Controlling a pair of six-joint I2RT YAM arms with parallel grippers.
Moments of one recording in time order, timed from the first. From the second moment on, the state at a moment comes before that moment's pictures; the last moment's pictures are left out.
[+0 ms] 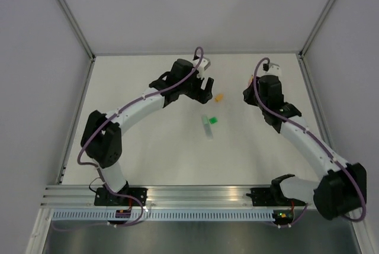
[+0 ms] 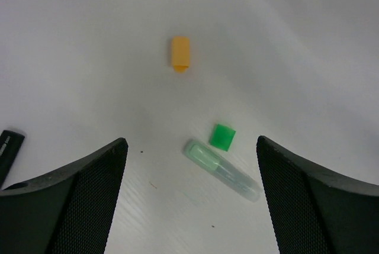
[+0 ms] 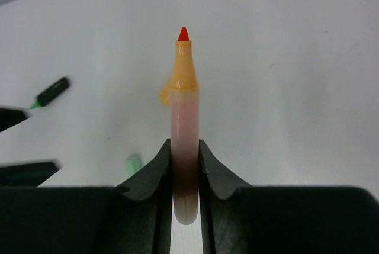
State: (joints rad) left arm -0.65 1.72 1.39 -0.25 0.16 -0.10; right arm 0.32 1.28 0.96 -0.23 0.20 0.48
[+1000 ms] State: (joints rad) left arm -0.66 2.39 1.97 -0.42 0.09 -0.06; right arm 0.33 0.63 0.66 -0.11 -0.08 0.50
